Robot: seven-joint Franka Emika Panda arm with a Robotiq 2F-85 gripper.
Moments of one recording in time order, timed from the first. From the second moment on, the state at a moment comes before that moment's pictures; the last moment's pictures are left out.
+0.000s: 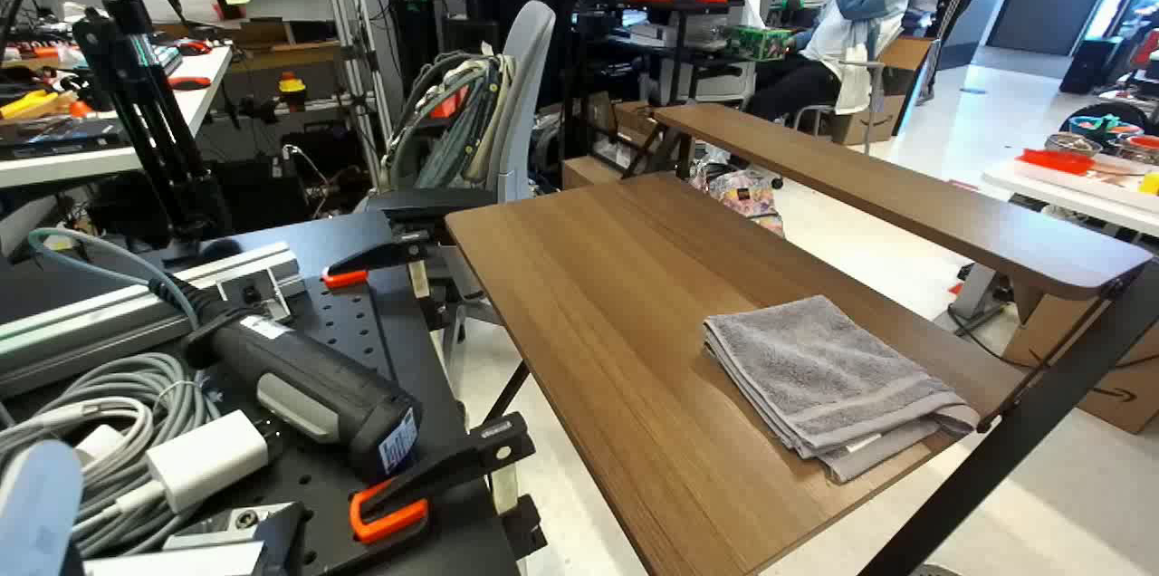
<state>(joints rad) -0.03 -0.86 -0.14 -2.73 -0.10 2.03 -0.24</state>
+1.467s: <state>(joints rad) -0.01 -0.83 -0.13 -2.73 -0.03 2.05 -0.20</state>
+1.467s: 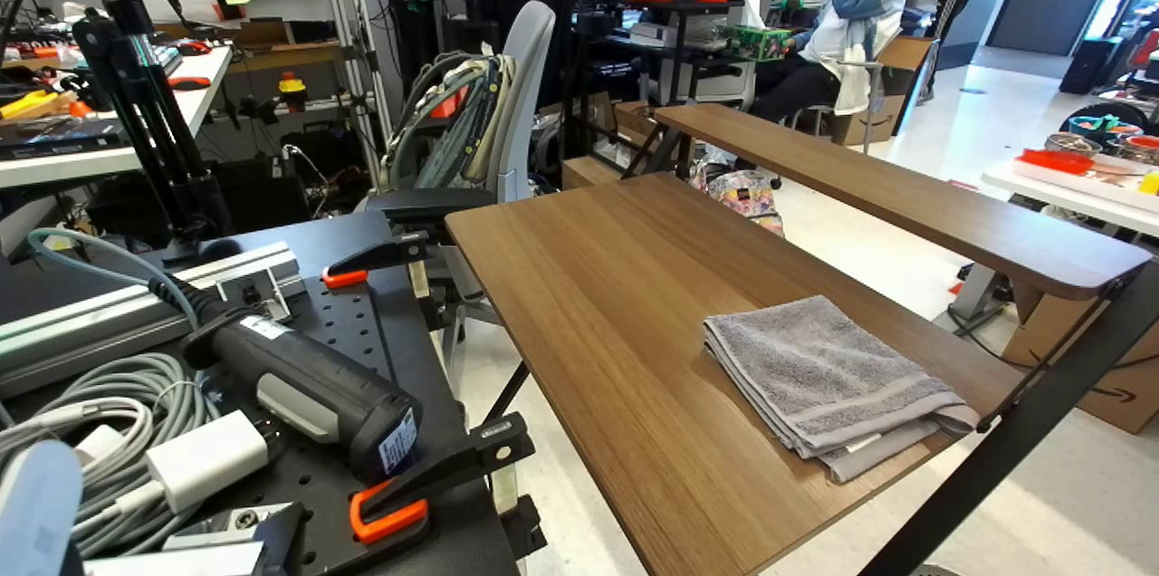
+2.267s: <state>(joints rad) 0.06 -0.22 -0.10 -2.52 0.24 2.55 0.05</state>
